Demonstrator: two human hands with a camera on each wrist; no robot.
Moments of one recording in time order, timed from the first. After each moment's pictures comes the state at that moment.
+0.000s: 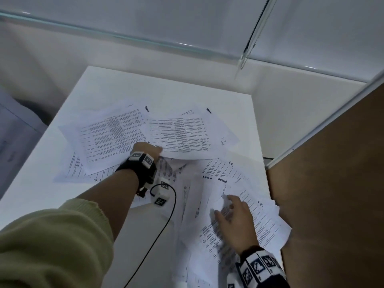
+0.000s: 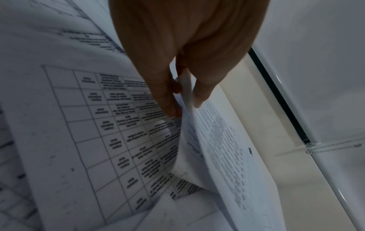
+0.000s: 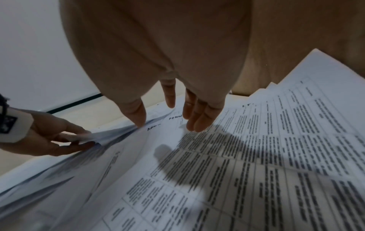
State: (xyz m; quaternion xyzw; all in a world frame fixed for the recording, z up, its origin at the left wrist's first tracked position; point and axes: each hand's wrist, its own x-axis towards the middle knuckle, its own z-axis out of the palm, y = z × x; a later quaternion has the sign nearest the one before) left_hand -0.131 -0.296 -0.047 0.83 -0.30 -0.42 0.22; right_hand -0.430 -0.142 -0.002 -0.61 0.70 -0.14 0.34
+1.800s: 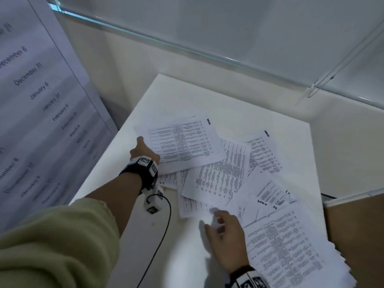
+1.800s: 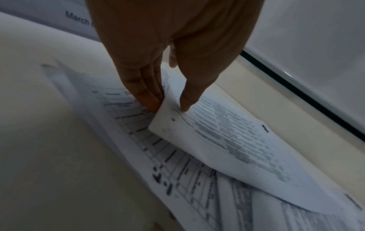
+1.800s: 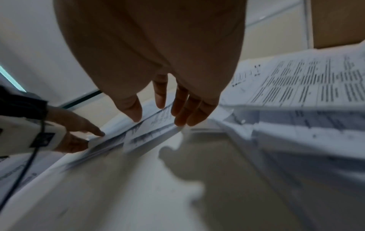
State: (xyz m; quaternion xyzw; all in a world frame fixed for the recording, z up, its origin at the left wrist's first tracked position) left_hand 0.037 -0.222 -0.025 0.89 -0.22 -0.32 0.26; right_hand -0.271 -0.118 -0.037 -0.69 0.59 -0.18 0.38
